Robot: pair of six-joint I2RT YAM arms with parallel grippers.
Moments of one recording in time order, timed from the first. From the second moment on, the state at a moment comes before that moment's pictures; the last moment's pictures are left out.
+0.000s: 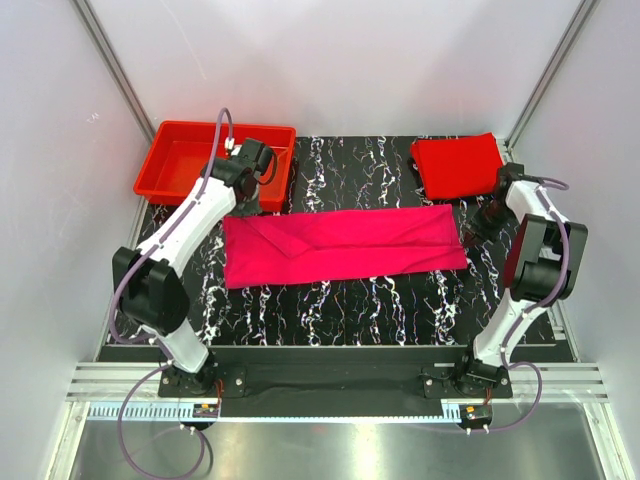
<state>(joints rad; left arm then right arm) -0.40 1.67 1.57 -1.04 -0.45 -0.44 -0.25 1.88 1.39 -0.91 -0.12 0.47</state>
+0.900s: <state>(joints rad) -0.34 1.92 1.72 -1.00 -0.42 -0.38 -0.21 2.09 1.57 -0.92 -0.16 0.47</state>
